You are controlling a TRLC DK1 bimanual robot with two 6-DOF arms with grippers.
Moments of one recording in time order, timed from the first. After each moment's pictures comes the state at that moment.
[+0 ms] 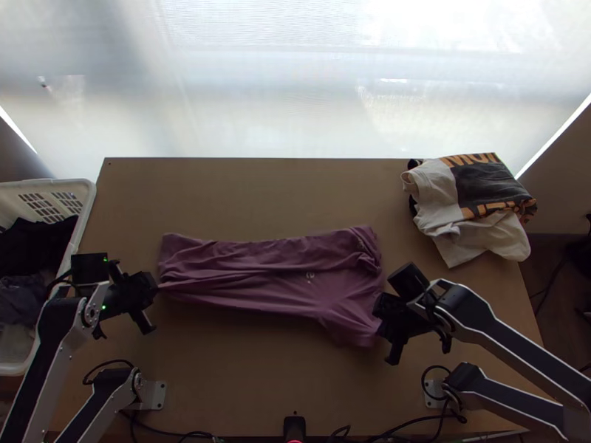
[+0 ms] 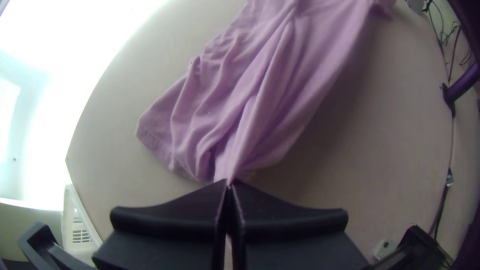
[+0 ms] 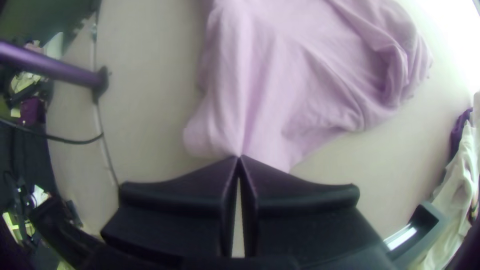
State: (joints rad) left arm 0.13 0.86 0.65 -0.82 0.23 1.08; right arm 0.70 1.07 0.71 -0.97 -0.26 -0.40
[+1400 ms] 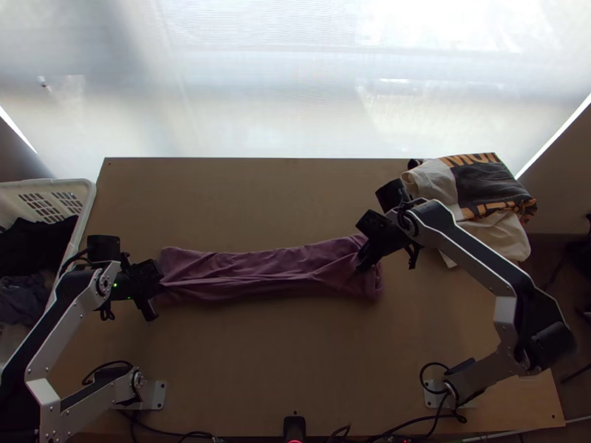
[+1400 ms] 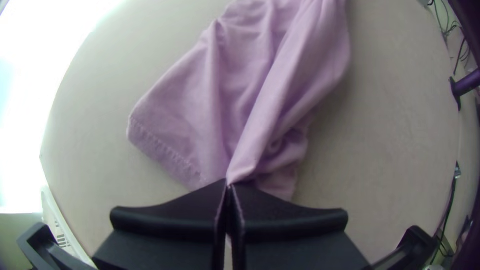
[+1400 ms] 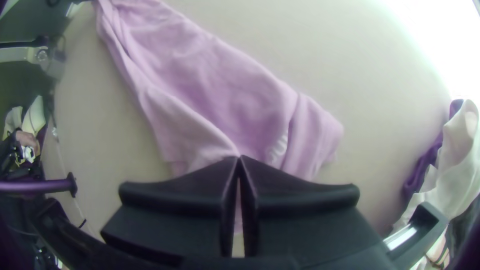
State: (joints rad) left arm 0.15 1.19 0.67 -0.66 0.20 1.13; right arm 0.43 1.67 1.26 -0.85 -0.28 -0.42
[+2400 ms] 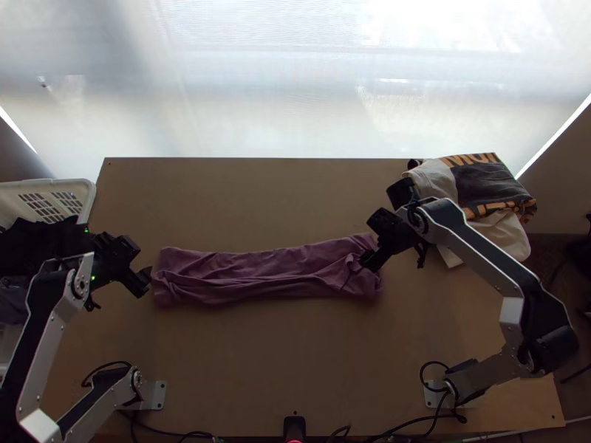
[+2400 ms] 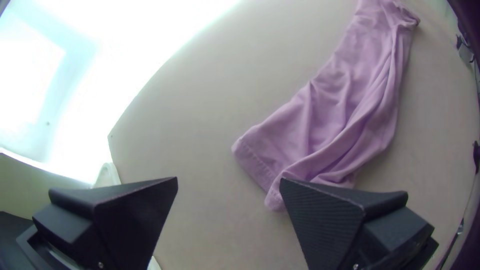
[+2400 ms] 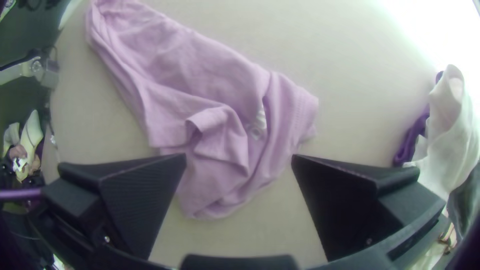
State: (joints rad) left arm 0.21 1.02 0.79 -0.63 0.17 0.94; right arm 0.37 1.63 1.25 -0.90 -0.24 -0.40
